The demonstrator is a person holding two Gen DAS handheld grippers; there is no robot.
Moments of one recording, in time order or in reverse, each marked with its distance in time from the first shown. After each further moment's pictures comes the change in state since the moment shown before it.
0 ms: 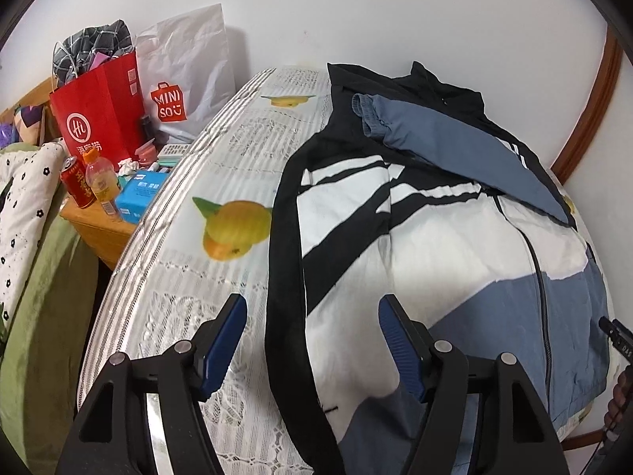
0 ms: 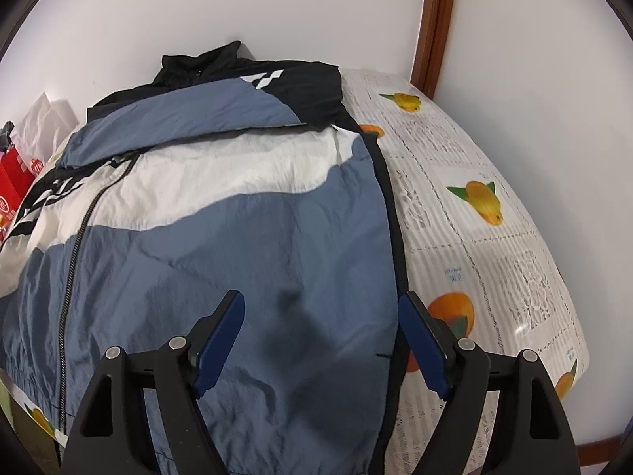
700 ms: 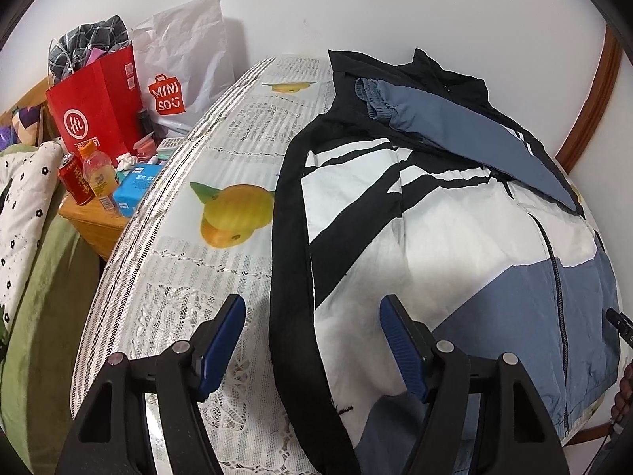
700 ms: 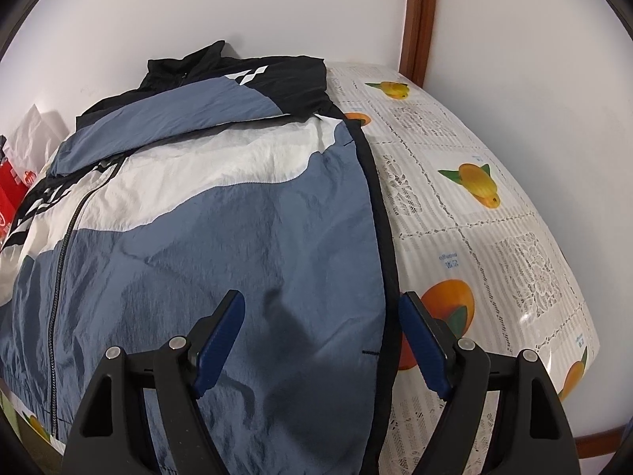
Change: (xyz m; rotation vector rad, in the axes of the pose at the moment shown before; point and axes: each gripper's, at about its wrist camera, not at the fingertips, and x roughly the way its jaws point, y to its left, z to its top) left arm 0.013 0.003 -0.006 0.020 0.022 0.016; right arm 0.013 -0.013 -0.005 0.037 0.006 0.007
